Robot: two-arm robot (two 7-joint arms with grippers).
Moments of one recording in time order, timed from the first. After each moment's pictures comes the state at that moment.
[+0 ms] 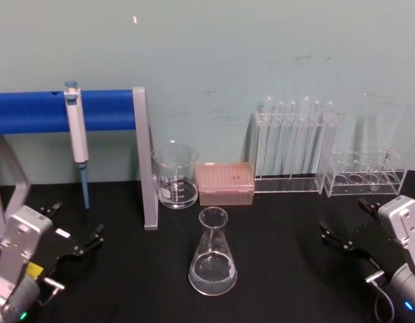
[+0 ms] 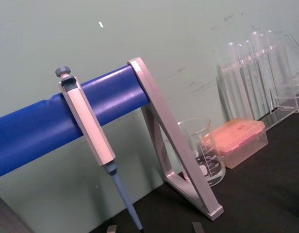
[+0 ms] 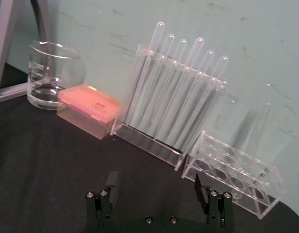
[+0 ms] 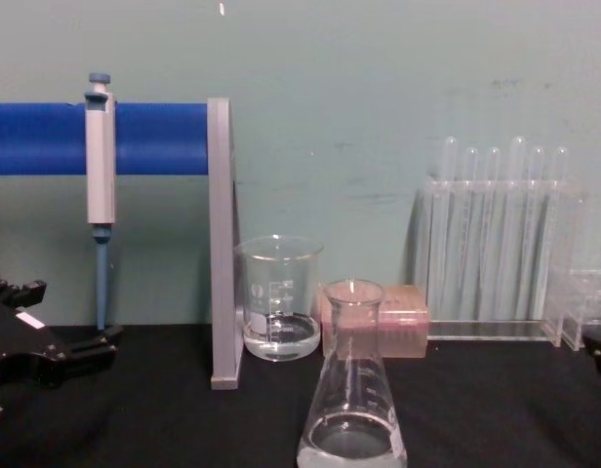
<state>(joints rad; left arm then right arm) -0.20 0.60 0.45 -1.41 -0.25 -0.12 0.03 0.20 0.60 -0.44 -1.40 0.25 -0.12 0.00</state>
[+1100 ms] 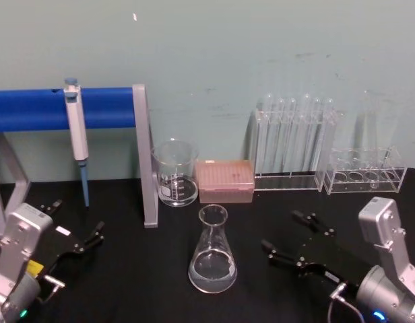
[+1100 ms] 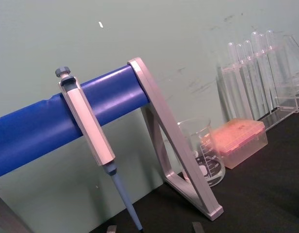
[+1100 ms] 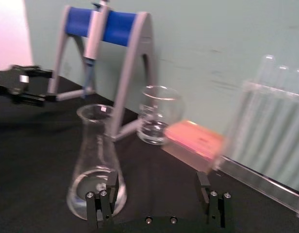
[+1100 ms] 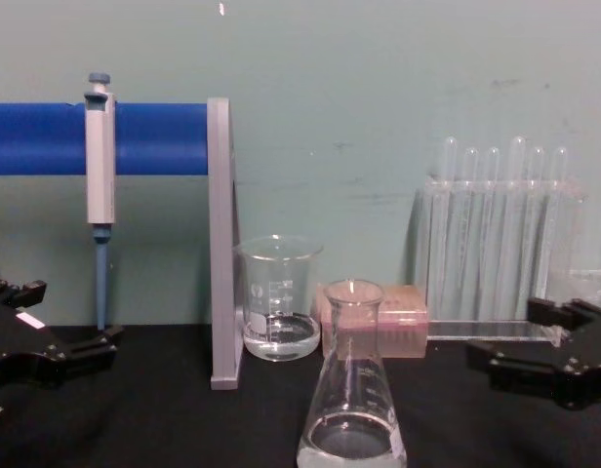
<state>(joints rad) -0.20 0.60 0.45 -1.41 -0.25 -0.12 0.03 0.19 0.54 -0.43 -1.45 0.40 -0.14 0.38</state>
